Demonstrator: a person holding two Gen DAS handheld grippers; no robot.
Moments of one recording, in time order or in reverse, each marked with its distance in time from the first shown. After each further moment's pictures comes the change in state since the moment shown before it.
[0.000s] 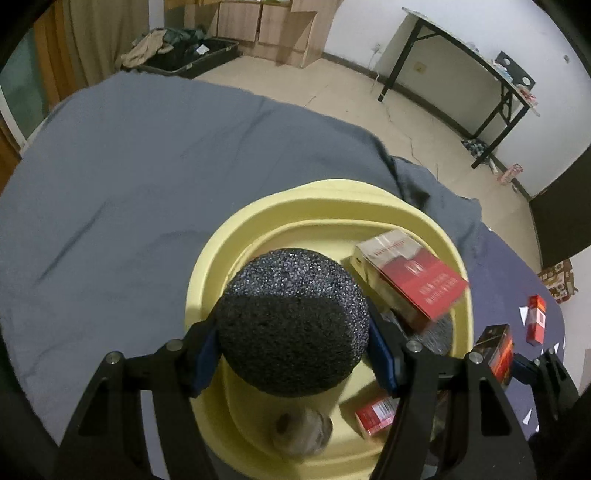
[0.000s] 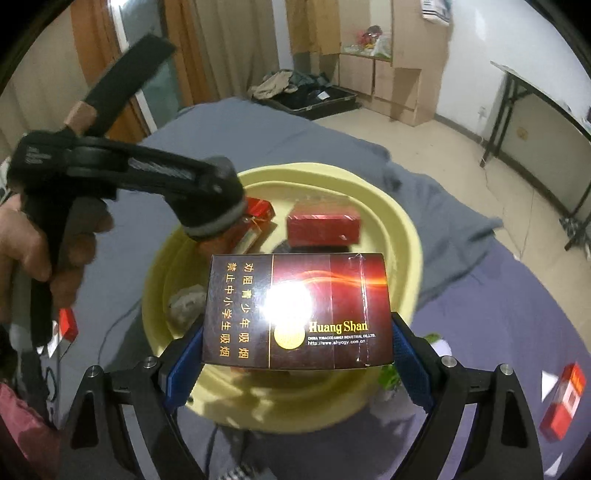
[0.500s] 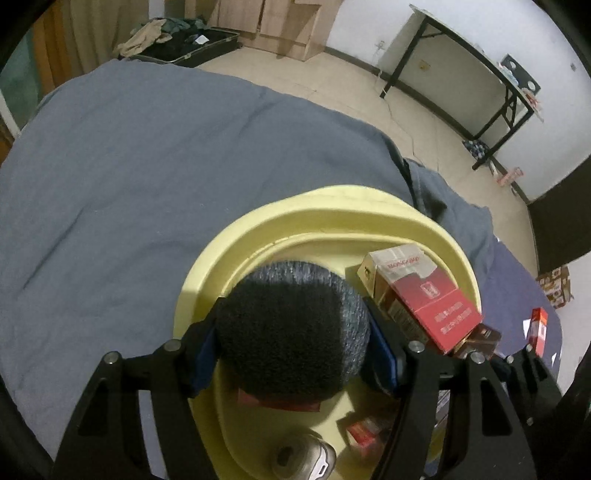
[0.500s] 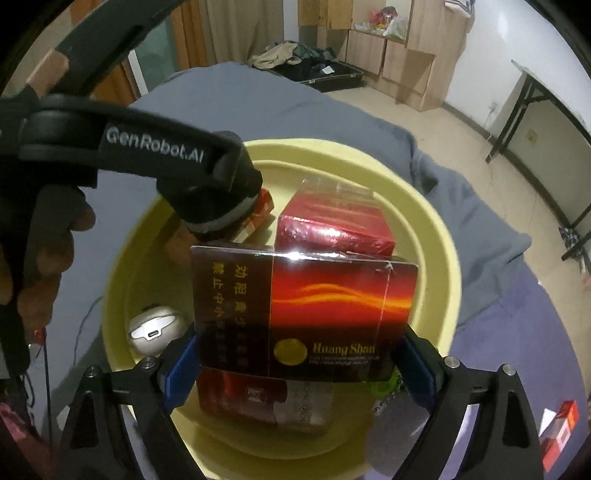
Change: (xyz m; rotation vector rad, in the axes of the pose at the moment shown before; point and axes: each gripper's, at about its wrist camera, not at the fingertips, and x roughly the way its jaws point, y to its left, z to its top) left arm 0.013 0.016 0.014 -0.028 0.014 -0.024; right arm 0.063 0.038 0.030 -0.060 0.116 -0.050
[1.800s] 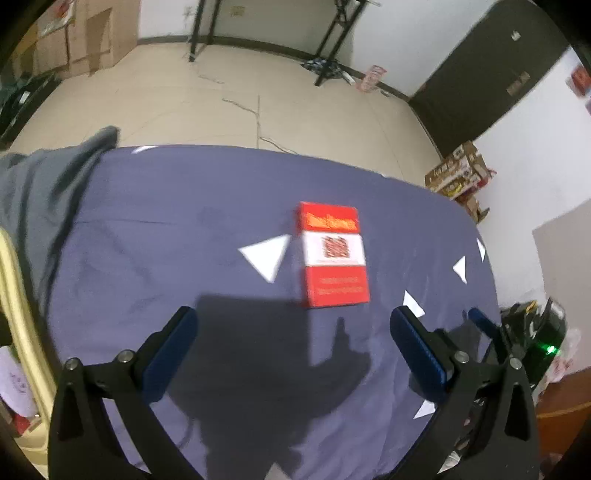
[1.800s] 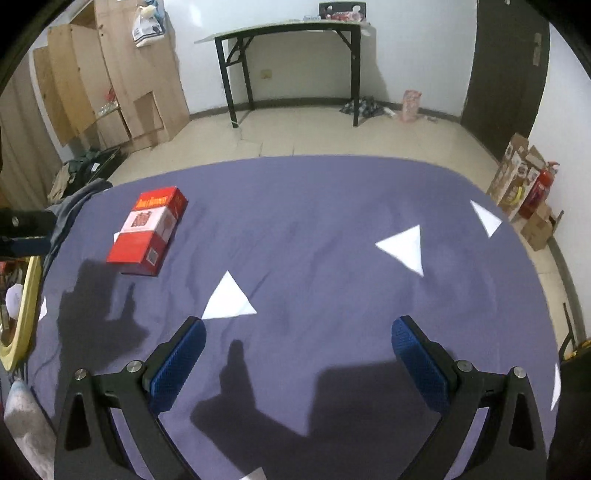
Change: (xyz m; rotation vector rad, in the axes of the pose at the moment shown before) left arm 0.035 -0.385 -0.116 0.449 0.139 -0.311; right arm -0.196 -0.291 -0.353 0.780 -0.138 -0.416
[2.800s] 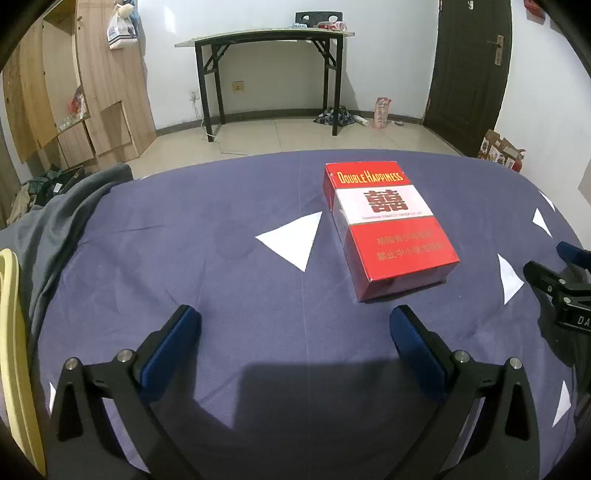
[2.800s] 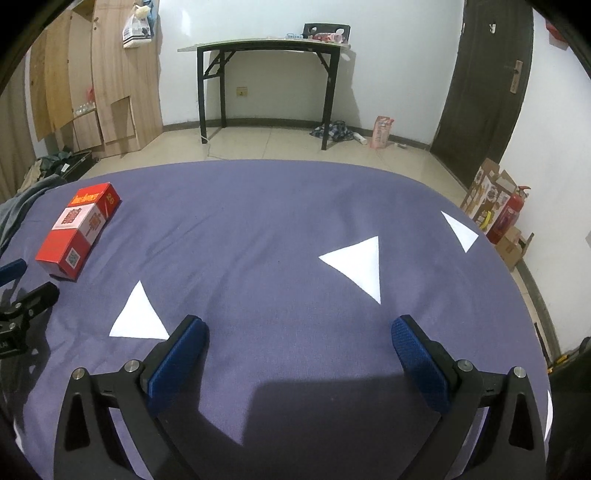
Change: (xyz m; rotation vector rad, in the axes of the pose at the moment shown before) left arm 0.071 0.003 -0.059 0.210 -0.314 0.256; right arm 0.056 -0.014 -0.008 -0.055 -0.110 -0.158
